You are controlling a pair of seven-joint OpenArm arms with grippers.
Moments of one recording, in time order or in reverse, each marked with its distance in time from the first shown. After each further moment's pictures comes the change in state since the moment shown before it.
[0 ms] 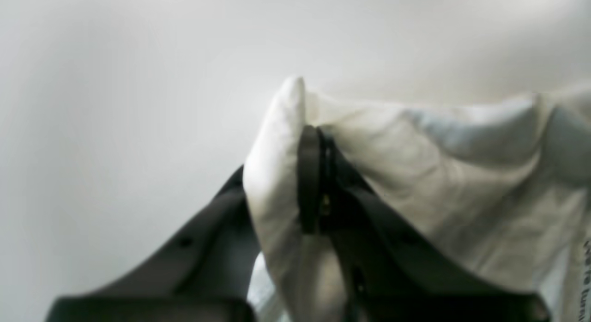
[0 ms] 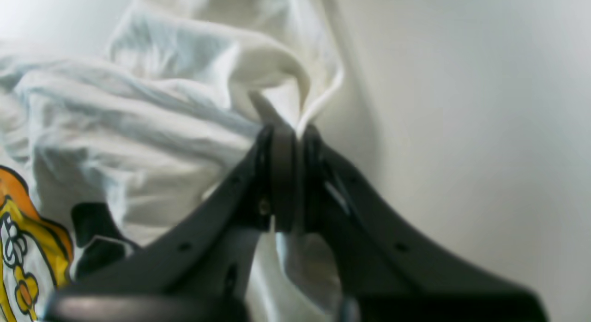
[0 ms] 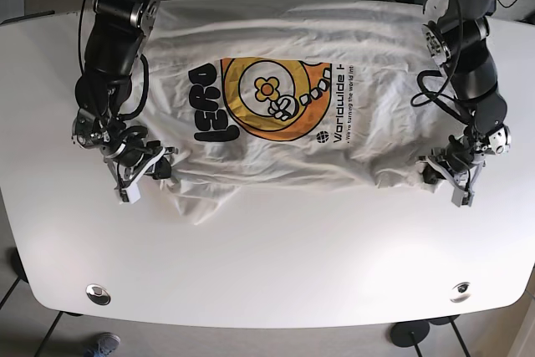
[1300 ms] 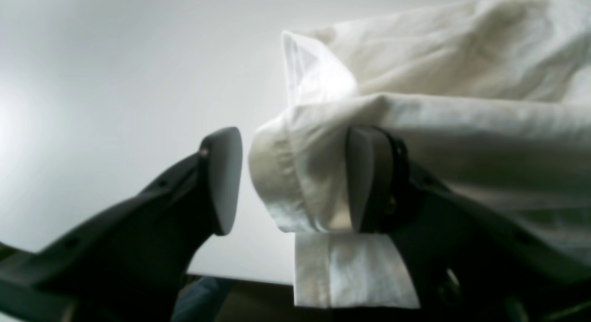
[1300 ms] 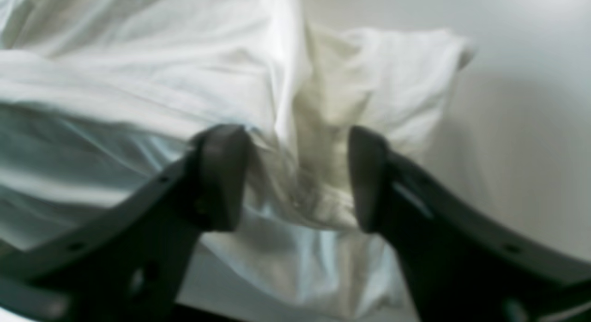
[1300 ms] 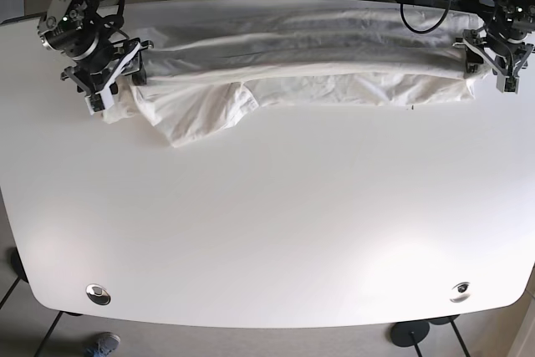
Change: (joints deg) left arm 44.4 7.0 -19.9 58.5 -18.0 -0.3 25.9; right arm -36.0 -2.2 10.3 53.8 14.0 0.9 -23.2
